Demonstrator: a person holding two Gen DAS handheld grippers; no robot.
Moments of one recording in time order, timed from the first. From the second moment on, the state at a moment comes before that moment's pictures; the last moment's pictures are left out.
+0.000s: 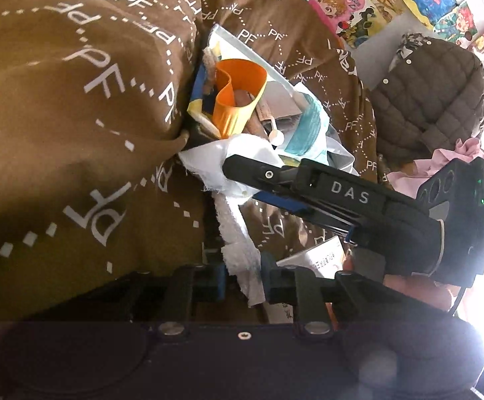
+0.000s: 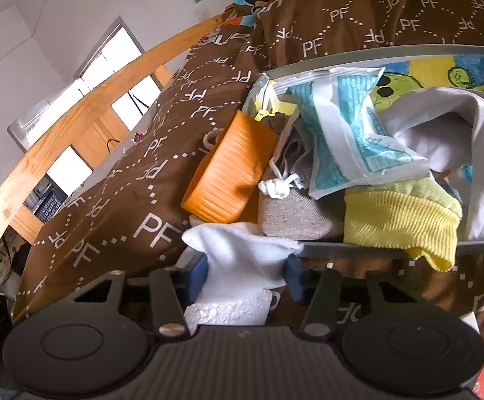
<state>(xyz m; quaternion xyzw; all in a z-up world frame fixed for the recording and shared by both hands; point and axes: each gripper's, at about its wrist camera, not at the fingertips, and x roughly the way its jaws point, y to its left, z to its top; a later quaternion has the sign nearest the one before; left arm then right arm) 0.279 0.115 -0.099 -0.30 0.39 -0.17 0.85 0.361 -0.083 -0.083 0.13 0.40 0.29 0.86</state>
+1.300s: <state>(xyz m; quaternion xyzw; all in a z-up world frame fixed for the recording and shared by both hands) 0.286 0.023 -0.016 -0.11 0.22 -0.15 0.96 0.352 -0.202 0.017 0.14 0.17 0.20 0.95</state>
